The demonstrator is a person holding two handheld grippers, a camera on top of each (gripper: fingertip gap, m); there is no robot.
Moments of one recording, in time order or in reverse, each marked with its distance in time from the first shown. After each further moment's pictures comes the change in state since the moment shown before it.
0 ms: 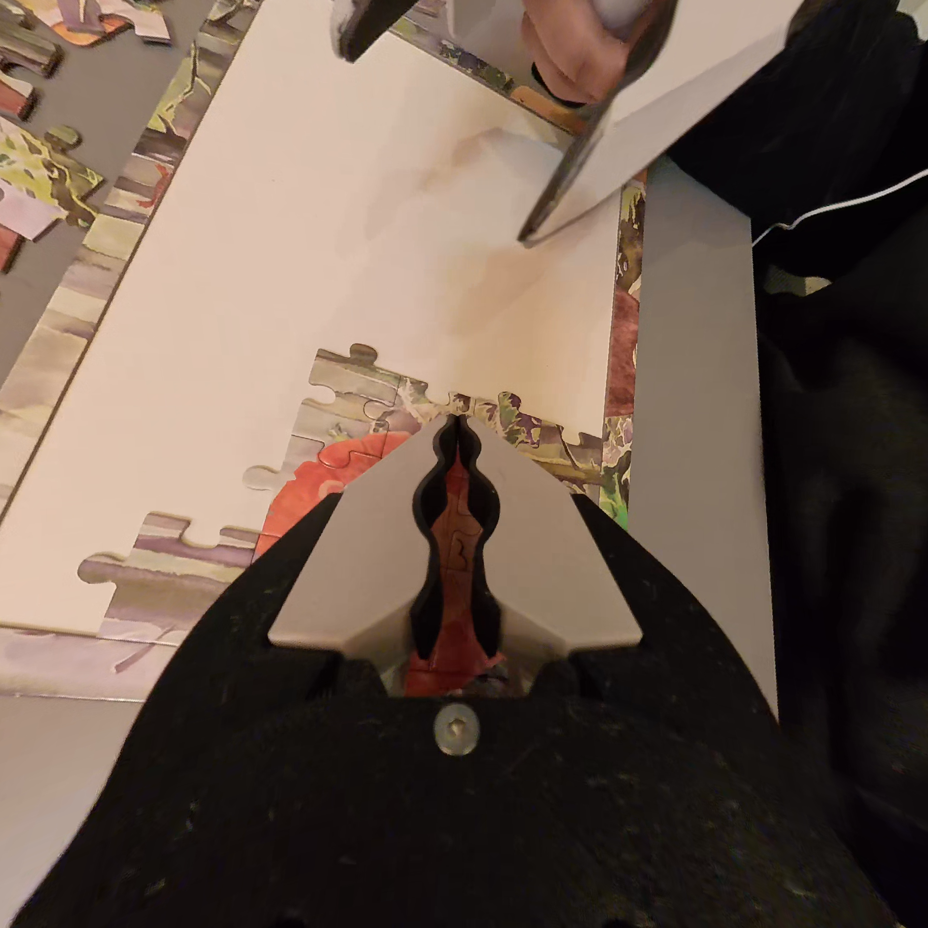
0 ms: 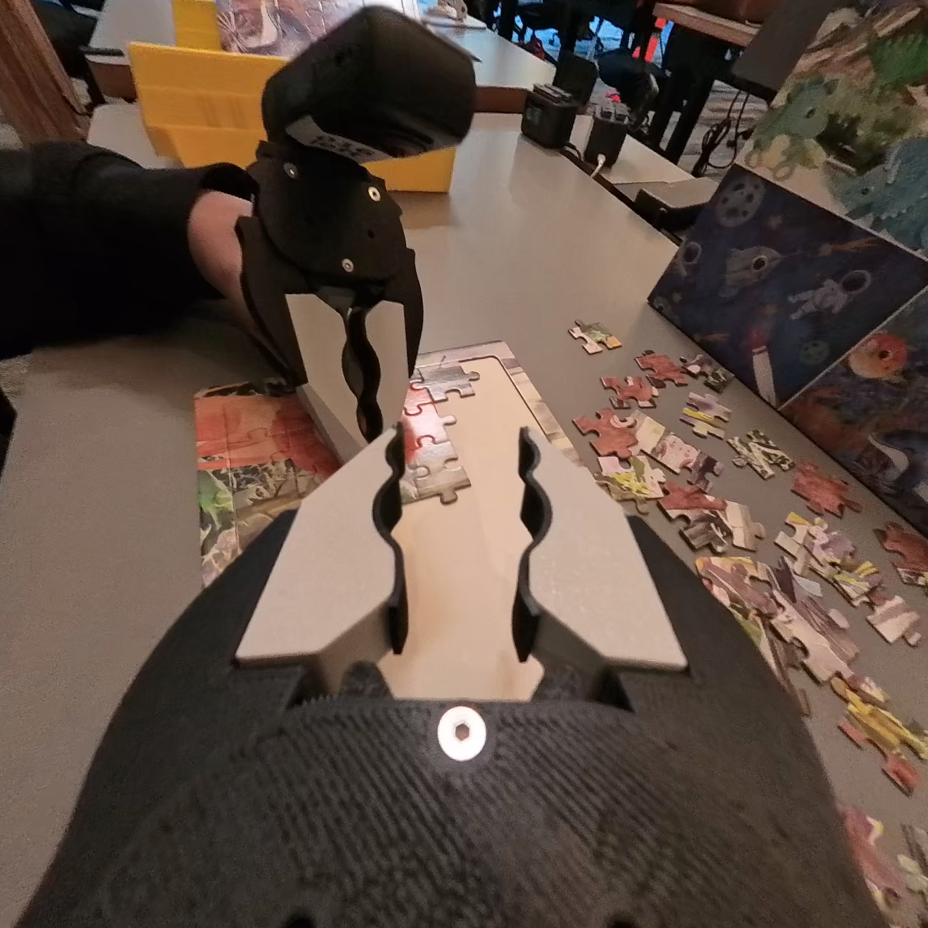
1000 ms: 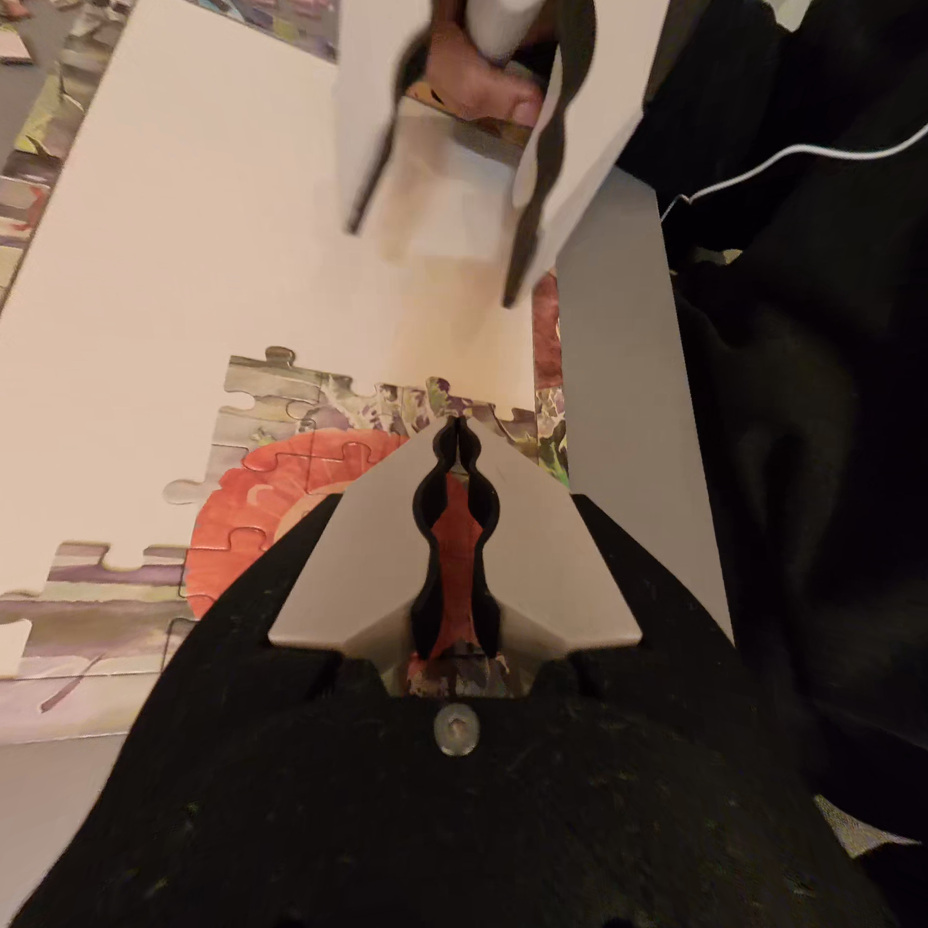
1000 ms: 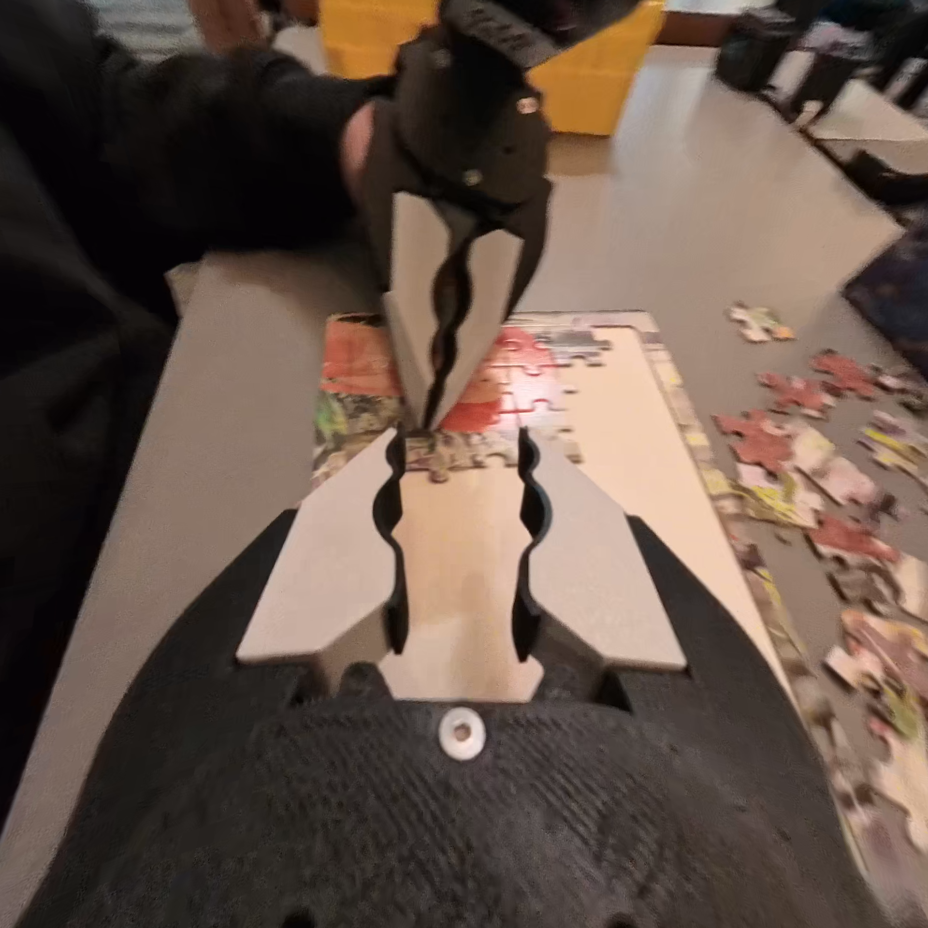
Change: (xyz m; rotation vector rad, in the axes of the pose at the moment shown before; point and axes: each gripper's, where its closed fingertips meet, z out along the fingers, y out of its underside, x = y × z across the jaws) left arm 0.027 0.006 -0.006 0.007 0.129 0.084; right arm -0.048 0.023 -0.005 -0.075 -0.272 -0.063
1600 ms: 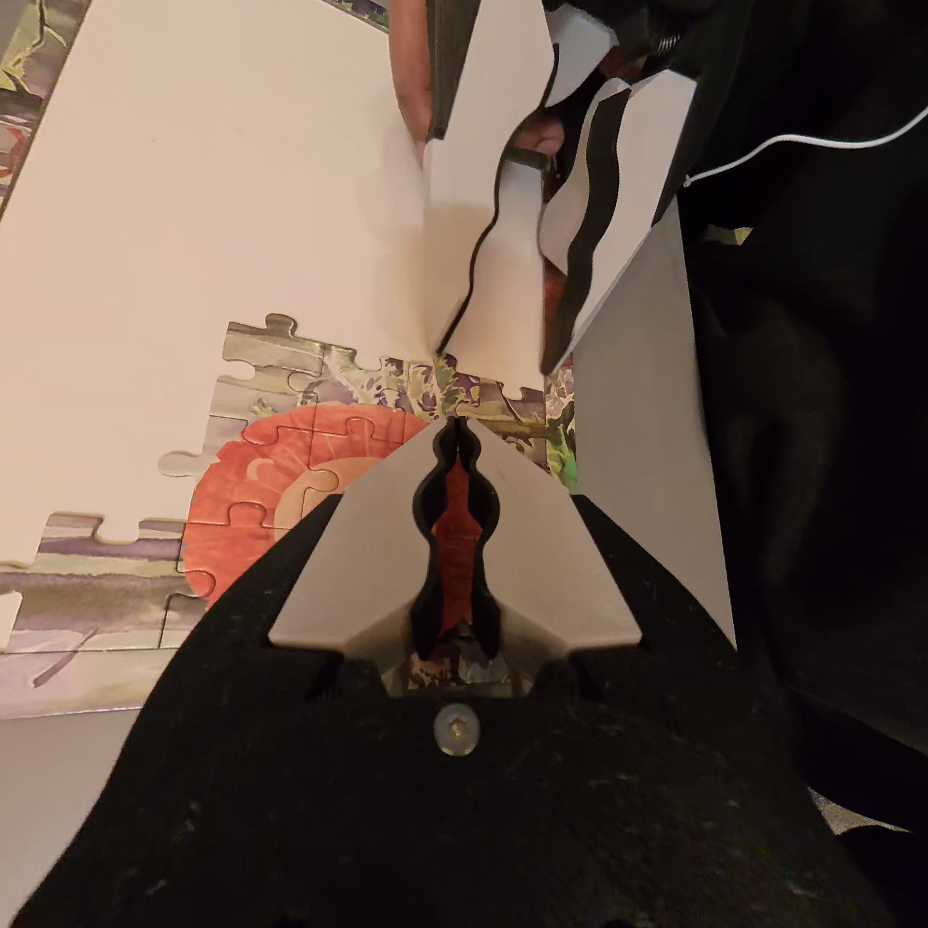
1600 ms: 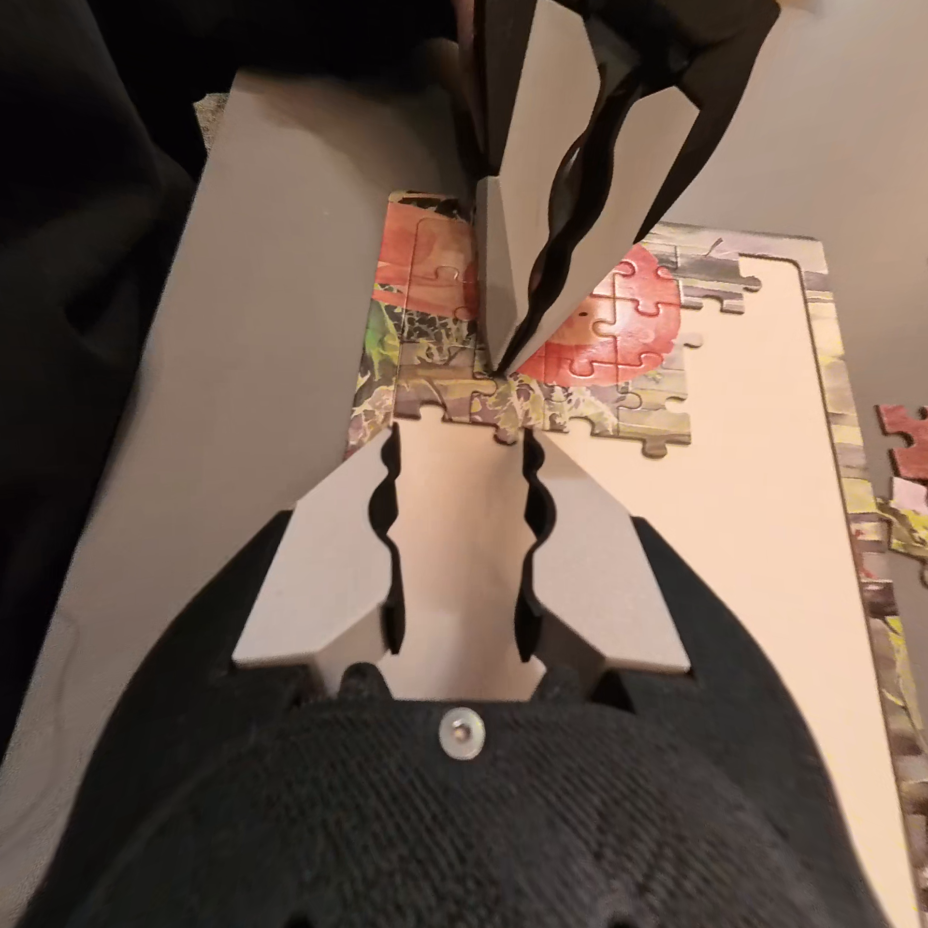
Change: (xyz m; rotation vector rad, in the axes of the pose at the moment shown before) left arm -0.003 0.010 0.000 -0.040 -0.005 -0.027; right arm -0.033 0.040 0.024 -0.225 -0.150 -0.099
